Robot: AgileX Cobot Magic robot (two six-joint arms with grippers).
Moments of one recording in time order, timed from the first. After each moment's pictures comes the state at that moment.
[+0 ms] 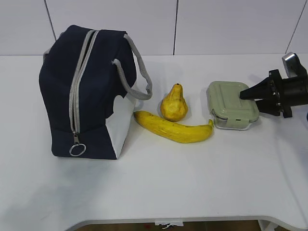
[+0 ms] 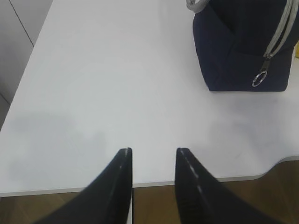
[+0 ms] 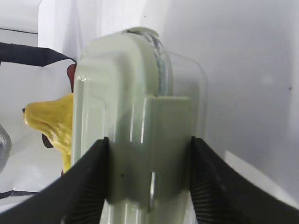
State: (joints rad) left arm 0.01 0.01 -0.52 -0.07 1.11 0.05; right arm -0.37 2.28 -1.49 1.26 1.18 -0.92
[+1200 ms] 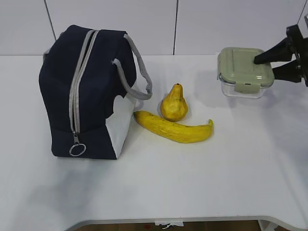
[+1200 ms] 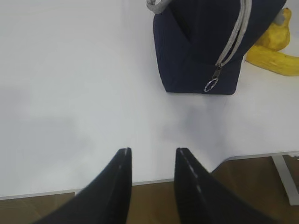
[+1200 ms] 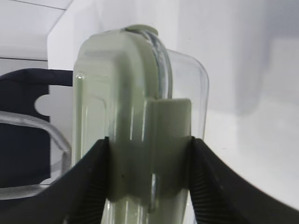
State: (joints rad) left arm 0.01 0.18 -0.60 -0.23 1.11 0.05; right arm -0.36 2.02 -1.49 1.15 1.16 -0.62
